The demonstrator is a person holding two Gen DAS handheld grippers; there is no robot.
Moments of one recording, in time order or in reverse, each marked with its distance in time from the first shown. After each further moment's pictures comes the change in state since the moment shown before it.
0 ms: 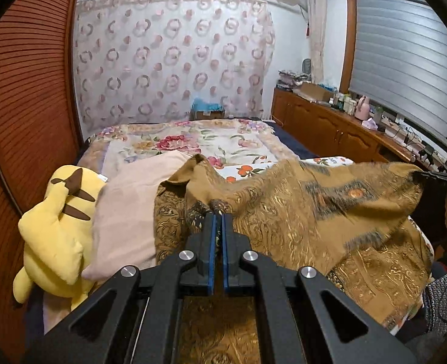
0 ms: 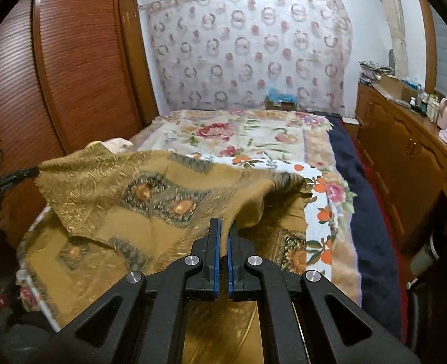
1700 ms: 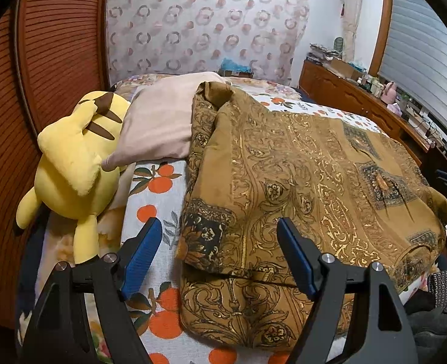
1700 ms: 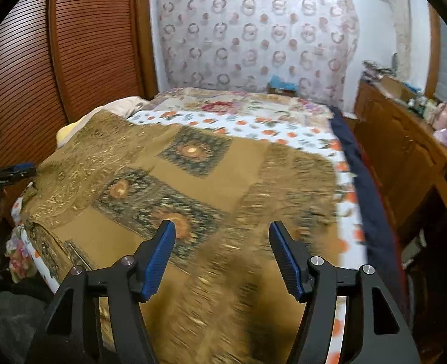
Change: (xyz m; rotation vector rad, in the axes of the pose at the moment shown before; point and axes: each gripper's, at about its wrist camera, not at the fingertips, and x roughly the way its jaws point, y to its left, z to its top) left arm -0.004 0.020 -0.102 -0.113 0.171 0.097; right arm 0.009 0.071 -0.071 -0.073 0.080 -0.043
